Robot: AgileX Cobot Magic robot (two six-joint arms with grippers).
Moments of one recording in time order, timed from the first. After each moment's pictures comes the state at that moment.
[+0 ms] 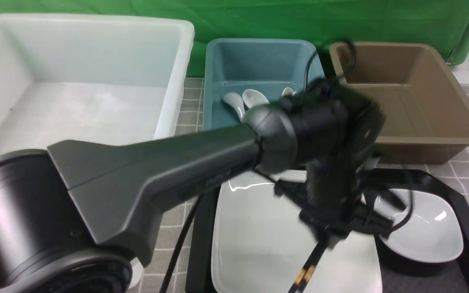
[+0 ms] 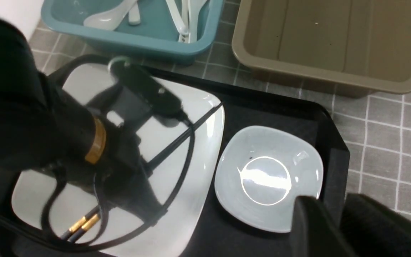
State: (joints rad) right arm 0.24 0.96 -1.26 0.01 1.07 0.04; left arm -0.92 2.20 -1.95 -0.06 1.21 -0.34
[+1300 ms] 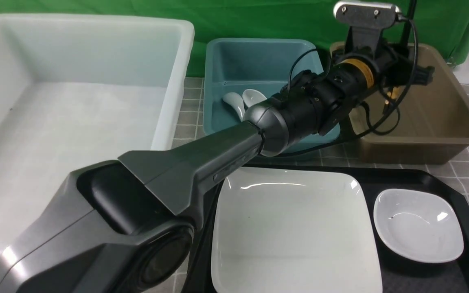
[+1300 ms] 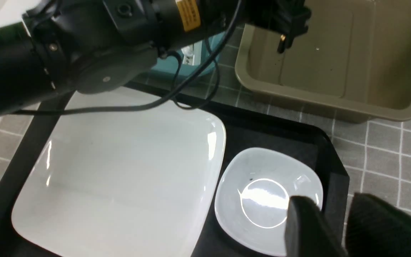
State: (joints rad) right arm 0.24 0.96 -1.26 0.02 1.02 0.01; left arm -0.78 2.52 -2.29 0.20 -0.04 -0.42
